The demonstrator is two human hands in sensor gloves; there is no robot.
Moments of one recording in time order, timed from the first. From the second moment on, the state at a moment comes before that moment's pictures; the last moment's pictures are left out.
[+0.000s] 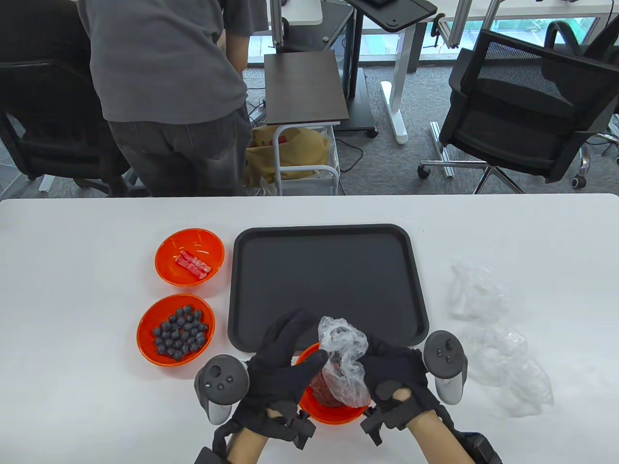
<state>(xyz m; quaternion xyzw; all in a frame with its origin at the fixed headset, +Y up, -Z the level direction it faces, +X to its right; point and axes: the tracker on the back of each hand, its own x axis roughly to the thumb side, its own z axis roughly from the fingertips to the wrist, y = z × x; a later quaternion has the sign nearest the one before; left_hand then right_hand) -0.133 -0.679 -0.236 0.10 -0.19 0.60 0.77 0.147 -0.697 -0.260 0.19 0.03 0.76 0.62</state>
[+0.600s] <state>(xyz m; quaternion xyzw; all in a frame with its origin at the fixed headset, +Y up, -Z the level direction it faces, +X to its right) -0.136 -0.704 -0.248 -0.08 -0.12 0.70 0.70 0.153 -0.698 -0.256 0.20 -0.01 0.78 0.59</state>
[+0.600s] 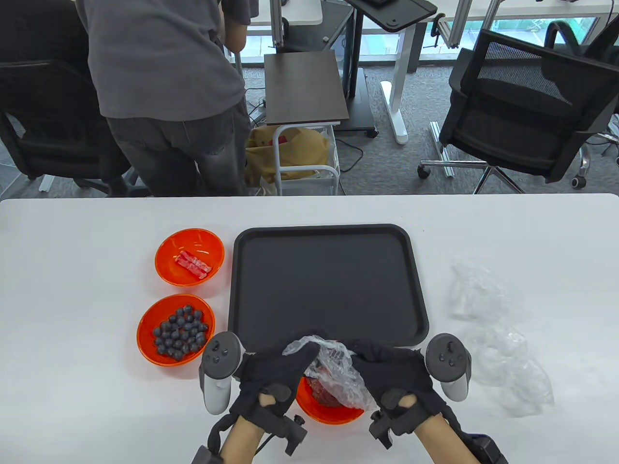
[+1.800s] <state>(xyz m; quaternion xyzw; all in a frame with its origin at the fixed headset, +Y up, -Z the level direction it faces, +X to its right) -0.150 -0.734 -0.246 -0.11 -0.08 0.77 0.62 0.172 -0.717 -0.256 0.10 0.02 0.70 0.71</state>
